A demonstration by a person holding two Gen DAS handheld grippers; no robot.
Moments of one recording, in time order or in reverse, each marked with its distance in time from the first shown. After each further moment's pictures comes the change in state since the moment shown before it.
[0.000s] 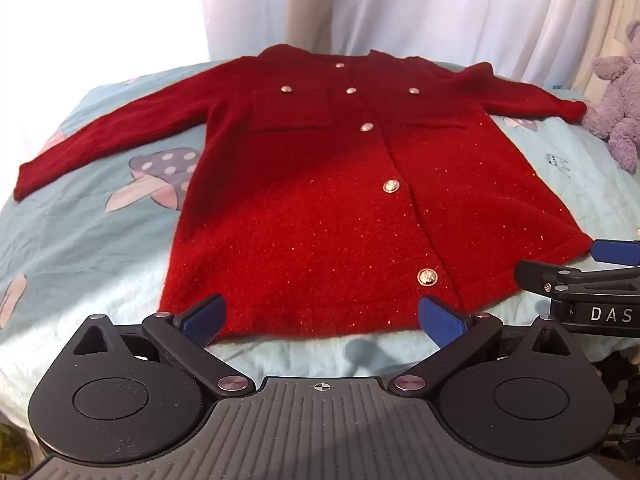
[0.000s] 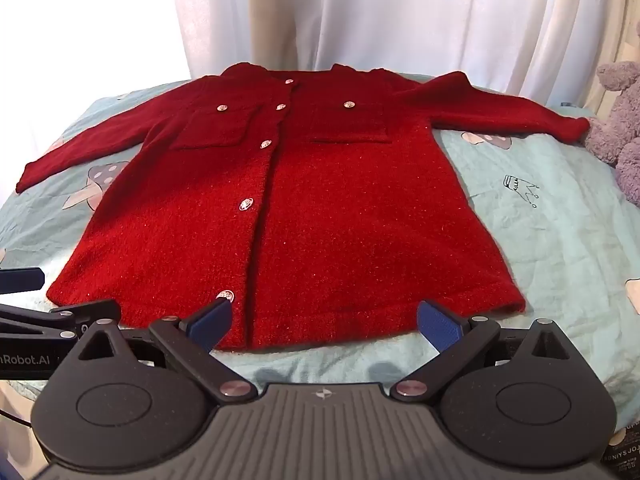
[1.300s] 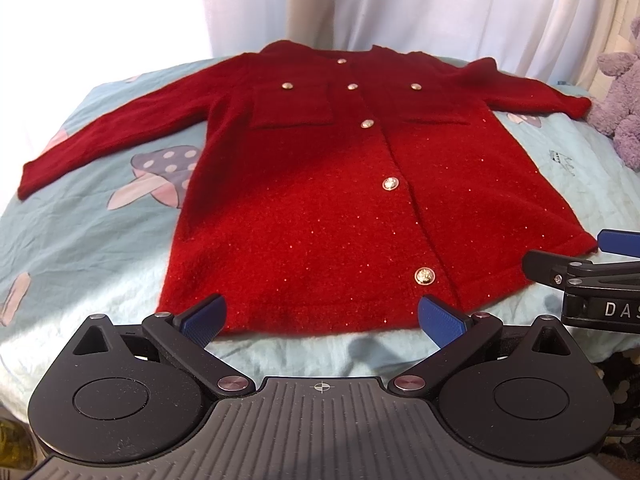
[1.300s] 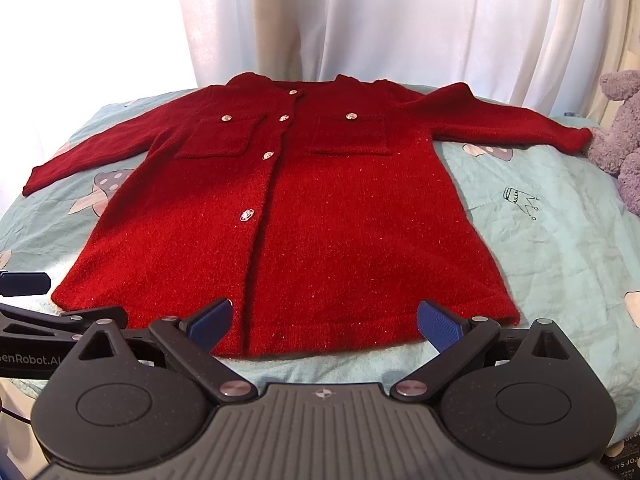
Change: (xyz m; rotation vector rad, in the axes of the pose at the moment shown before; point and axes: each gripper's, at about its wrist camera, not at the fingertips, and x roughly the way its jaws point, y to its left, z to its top) left arm 0.003 -0.004 -0.002 0.000 0.017 0.020; right arm -0.008 -0.004 0.005 -0.003 -0.028 0.025
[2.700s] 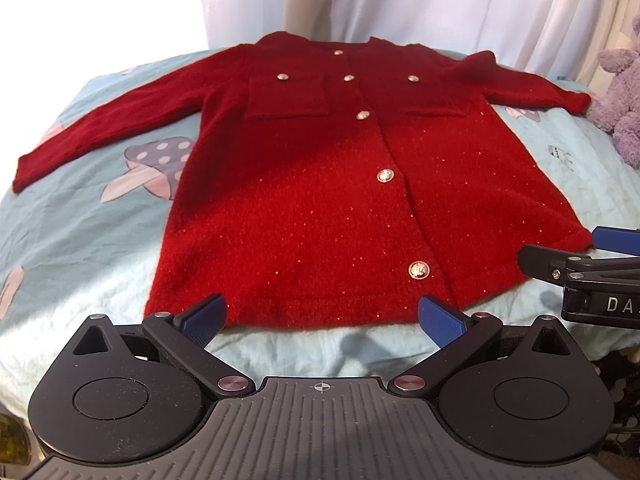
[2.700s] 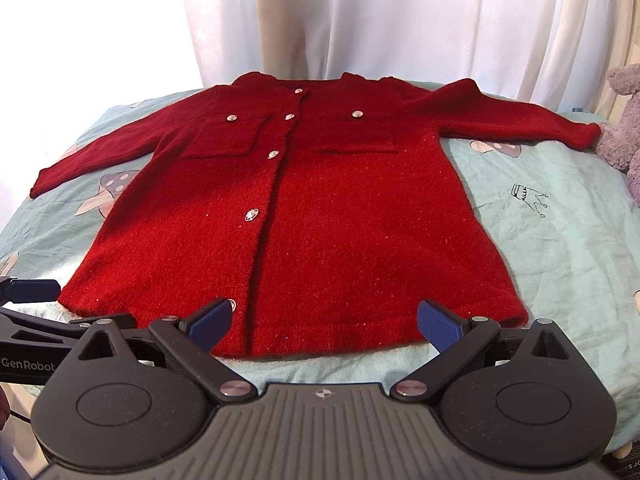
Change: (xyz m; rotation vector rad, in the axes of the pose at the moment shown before) left arm 0.006 -0.004 0.003 -0.006 0.026 -0.009; right arm 0.004 -0.007 -0.001 0.007 0.005 0.036
